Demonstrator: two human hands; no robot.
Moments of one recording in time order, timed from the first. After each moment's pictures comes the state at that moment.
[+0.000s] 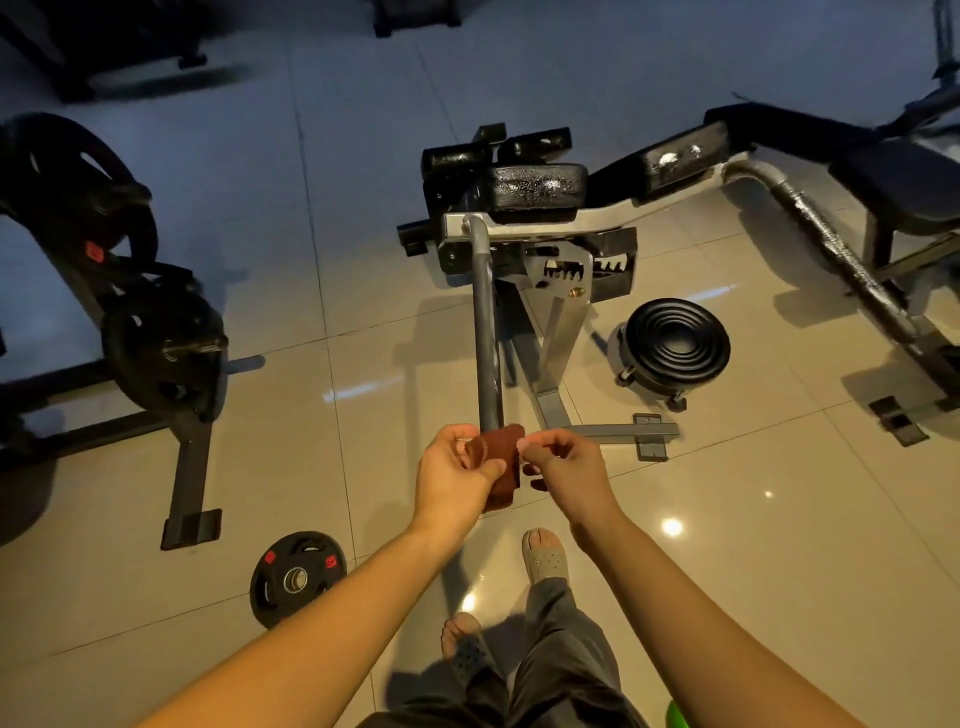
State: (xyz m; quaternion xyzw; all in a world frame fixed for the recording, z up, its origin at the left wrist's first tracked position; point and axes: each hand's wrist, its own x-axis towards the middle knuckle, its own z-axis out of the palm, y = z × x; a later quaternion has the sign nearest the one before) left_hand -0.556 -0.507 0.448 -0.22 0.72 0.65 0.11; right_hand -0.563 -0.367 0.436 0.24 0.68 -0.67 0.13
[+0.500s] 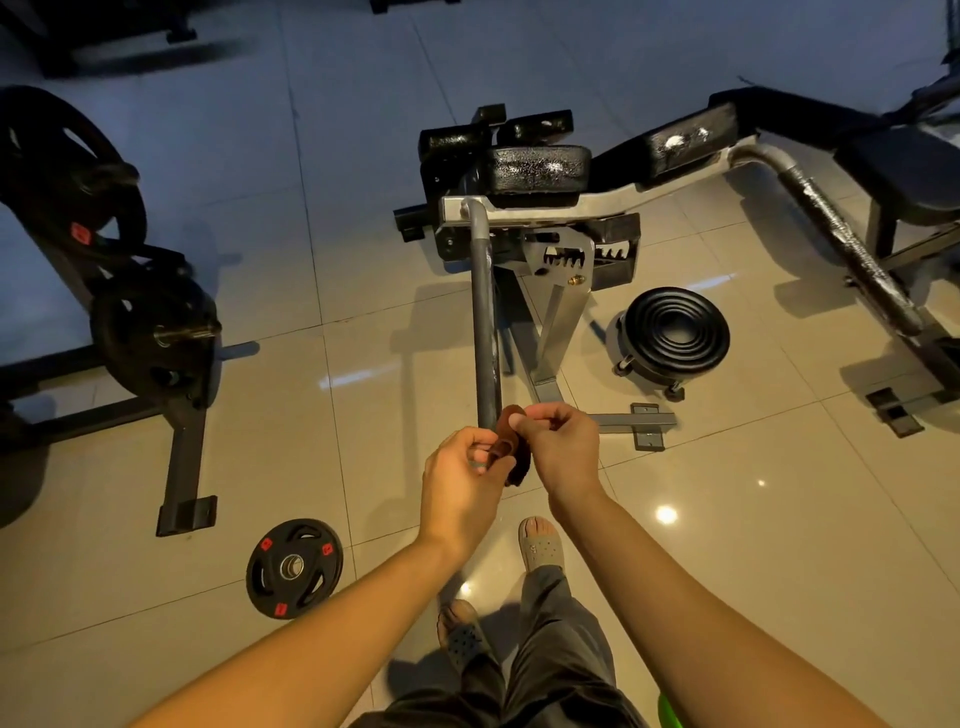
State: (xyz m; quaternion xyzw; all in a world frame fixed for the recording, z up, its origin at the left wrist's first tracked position) left_hand -0.547 -0.499 0.431 -0.15 0.80 0.58 0.06; right_hand -0.584 -0.381 0.432 0.30 0.69 -0.66 0.05
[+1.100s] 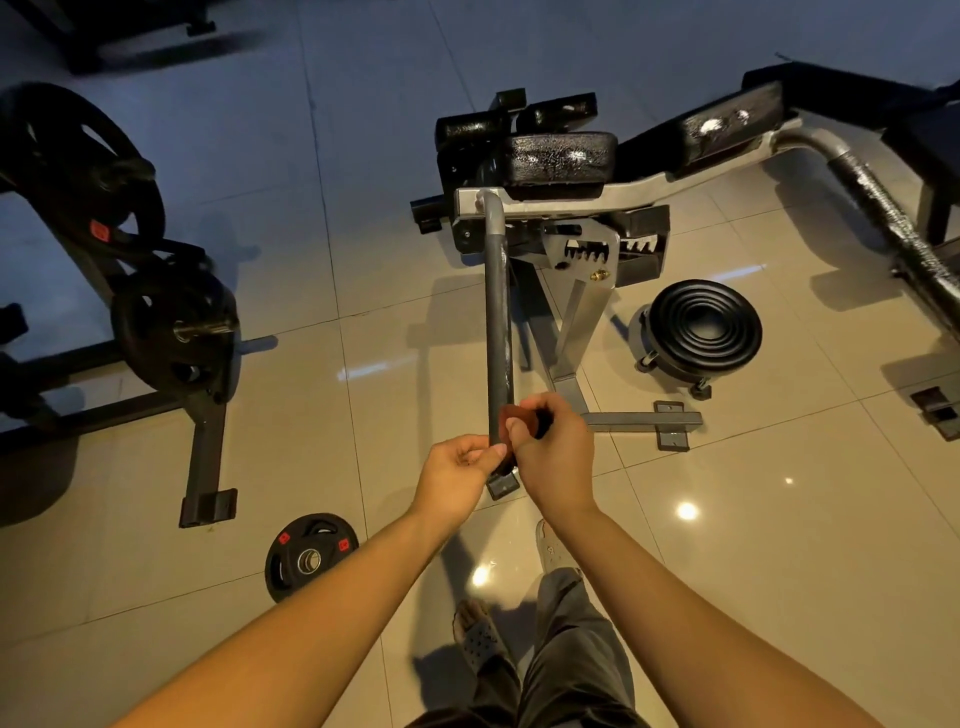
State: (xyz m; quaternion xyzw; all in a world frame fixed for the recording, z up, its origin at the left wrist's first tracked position) left_hand -0.582 -0.527 0.403 -0.21 0.76 0.58 0.19; right_hand -0.597 -0.402 0.407 0.15 0.82 -0.55 -0.01
